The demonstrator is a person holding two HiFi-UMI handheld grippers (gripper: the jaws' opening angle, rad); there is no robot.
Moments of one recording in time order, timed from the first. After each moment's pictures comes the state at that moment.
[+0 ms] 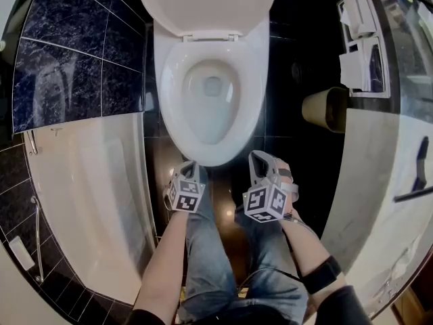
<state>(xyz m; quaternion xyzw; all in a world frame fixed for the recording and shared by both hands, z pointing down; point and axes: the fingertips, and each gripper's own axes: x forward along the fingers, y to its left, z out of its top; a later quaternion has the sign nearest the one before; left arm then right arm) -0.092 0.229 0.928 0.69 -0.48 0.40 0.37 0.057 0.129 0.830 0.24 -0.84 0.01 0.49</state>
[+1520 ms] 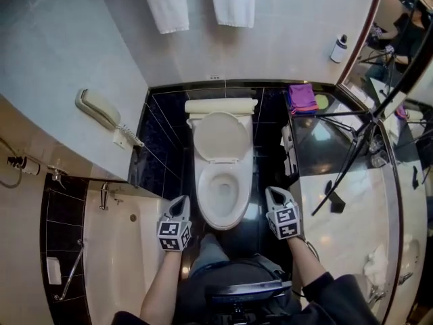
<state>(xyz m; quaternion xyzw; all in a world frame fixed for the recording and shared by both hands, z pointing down) -0.168 0.134 0.332 0.73 -0.64 0.16 0.18 0.115 0.040 0.364 0.40 -0.88 0.10 0.25</state>
